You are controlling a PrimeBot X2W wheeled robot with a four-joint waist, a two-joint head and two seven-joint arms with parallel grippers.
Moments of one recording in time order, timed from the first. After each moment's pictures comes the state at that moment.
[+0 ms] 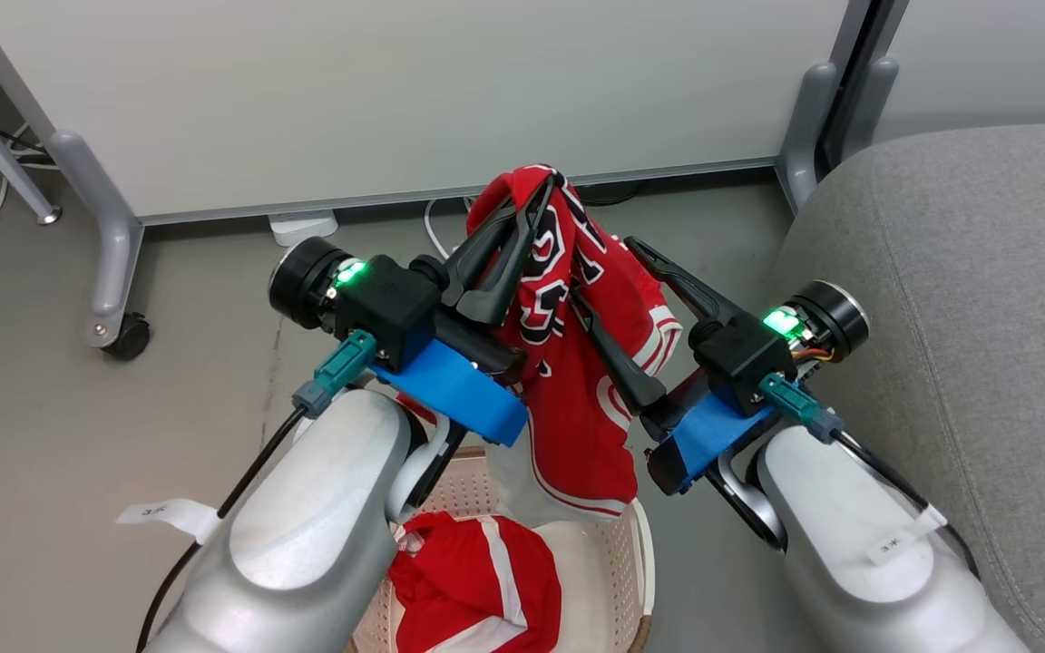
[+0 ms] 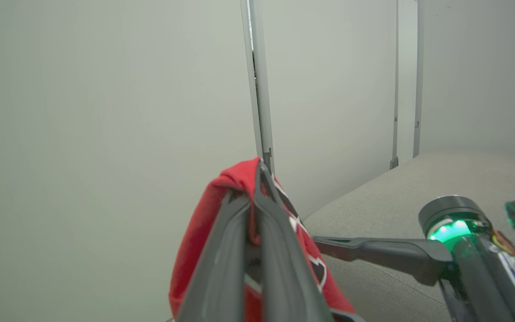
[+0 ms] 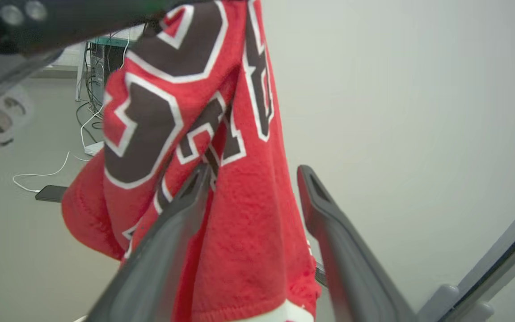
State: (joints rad) left arm -0.64 0.12 -0.60 0.37 -0.36 -0.13 -0.26; right arm -0.59 -0.10 0.46 0.47 0.03 0.13 -0.26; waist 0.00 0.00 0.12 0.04
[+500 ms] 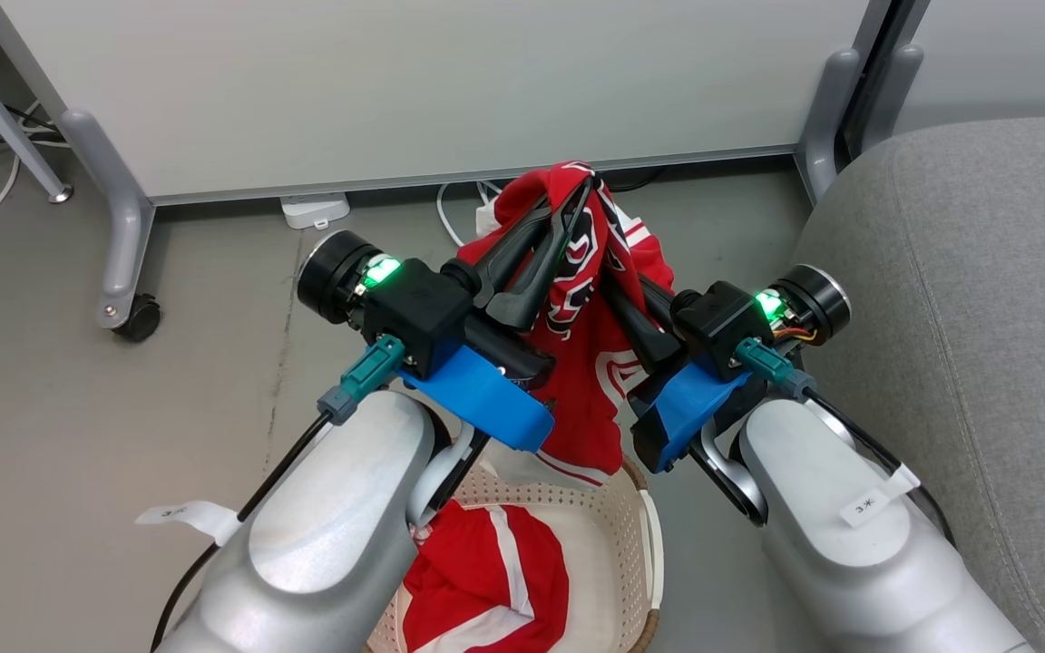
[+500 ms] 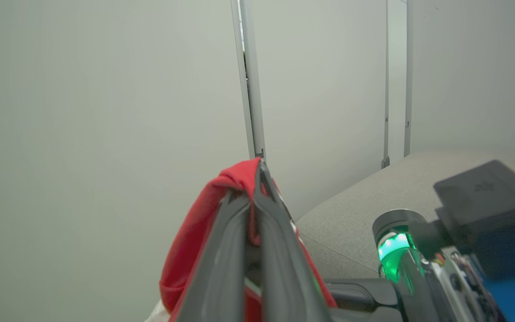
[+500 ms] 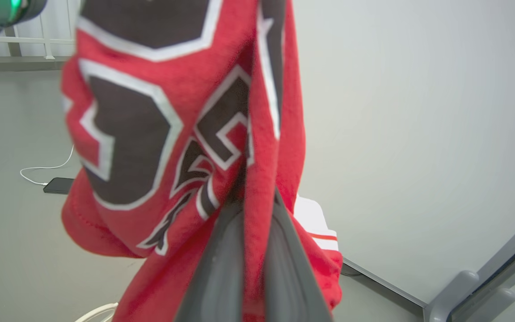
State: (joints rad) left arm -0.65 0.10 -0.64 0.34 -0.35 -0.13 -0.26; right arm -0.68 -0.06 0.47 0.63 0.06 0.13 -0.26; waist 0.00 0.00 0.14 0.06
